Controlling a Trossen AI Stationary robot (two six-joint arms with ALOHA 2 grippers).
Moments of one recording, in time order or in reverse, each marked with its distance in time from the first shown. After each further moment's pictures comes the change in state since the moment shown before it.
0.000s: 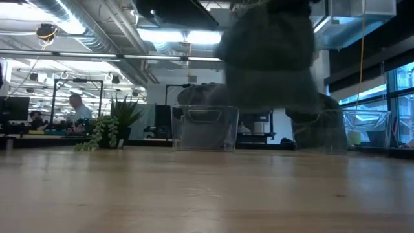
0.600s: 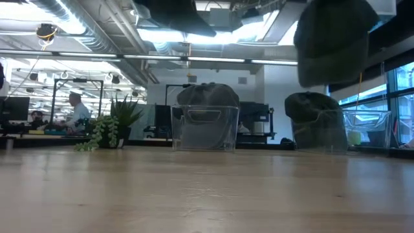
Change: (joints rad) left arm 0.126 -0.031 0.000 -0.015 0.079 -0.057; right arm -0.052 -0.166 0.342 -0.733 0.651 -0.169
